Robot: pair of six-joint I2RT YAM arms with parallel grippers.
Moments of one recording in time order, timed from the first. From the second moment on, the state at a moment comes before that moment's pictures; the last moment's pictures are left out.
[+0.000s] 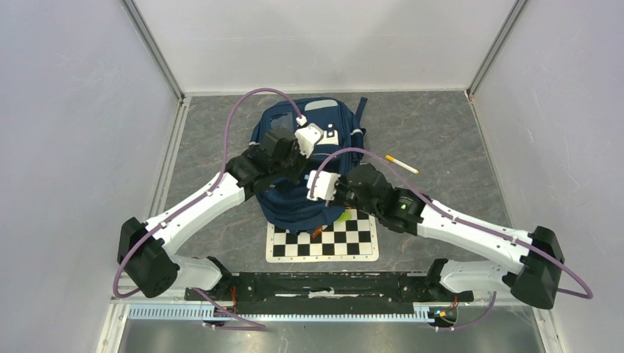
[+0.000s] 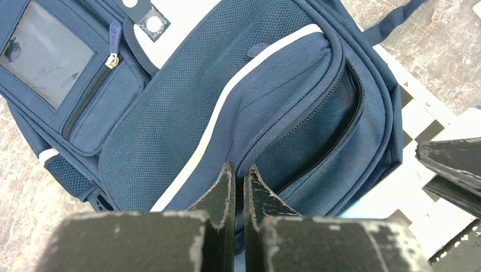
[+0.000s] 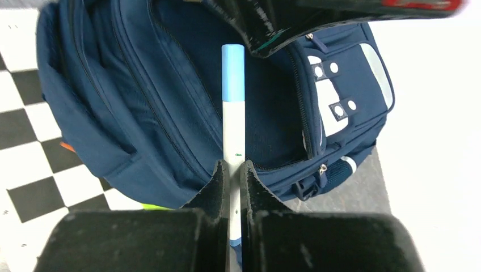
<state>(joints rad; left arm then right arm) -0.72 1.33 1.14 -0.45 -0.03 0.10 1.00 1.17 0.93 -0.22 0.11 -0.57</state>
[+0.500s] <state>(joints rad) -0.70 1.32 1.13 -0.45 0.03 0.10 1.07 1.25 0.89 -0.11 0.33 -0.90</state>
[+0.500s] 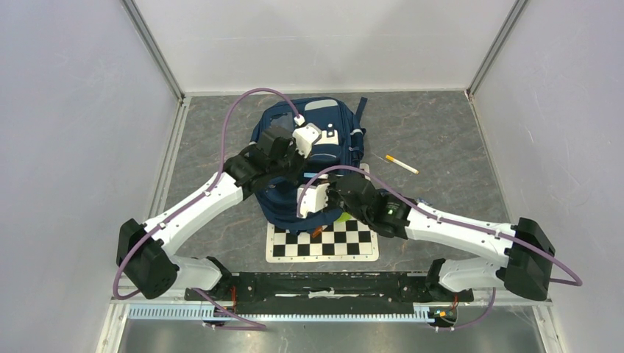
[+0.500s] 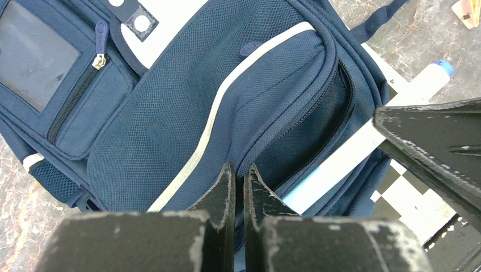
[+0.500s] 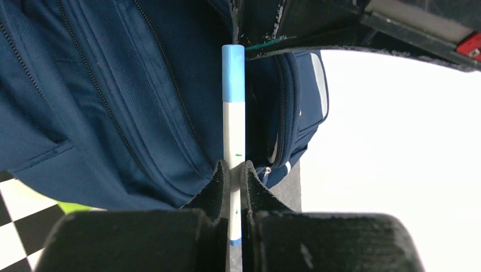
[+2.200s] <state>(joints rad) -0.67 1.32 1.12 -0.44 0.06 0.06 0.78 0.96 0.71 0.01 0.18 -0.61</state>
